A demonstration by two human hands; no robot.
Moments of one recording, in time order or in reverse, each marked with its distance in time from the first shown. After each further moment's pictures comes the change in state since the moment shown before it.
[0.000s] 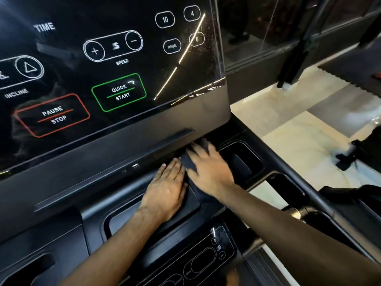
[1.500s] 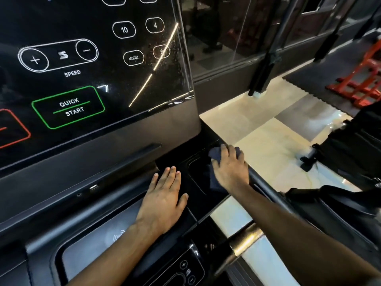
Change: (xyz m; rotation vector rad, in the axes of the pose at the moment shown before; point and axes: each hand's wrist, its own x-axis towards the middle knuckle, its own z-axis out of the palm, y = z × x) left_hand 0.041 0.047 0.003 -0.095 -0.059 -0.002; right_hand -0.007 0.120 0.002 0.068 0.167 0.568
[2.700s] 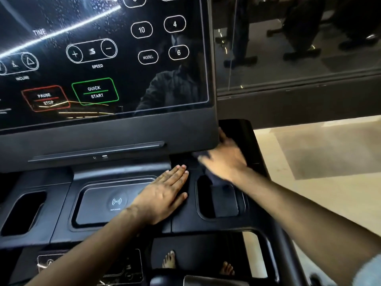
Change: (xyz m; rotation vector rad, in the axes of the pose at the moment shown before) left_hand 0.018 0.038 -0.001 0.095 -0.093 -0.320; right_hand 0.106 -0.063 -0.008 0.049 -0.183 -1.097
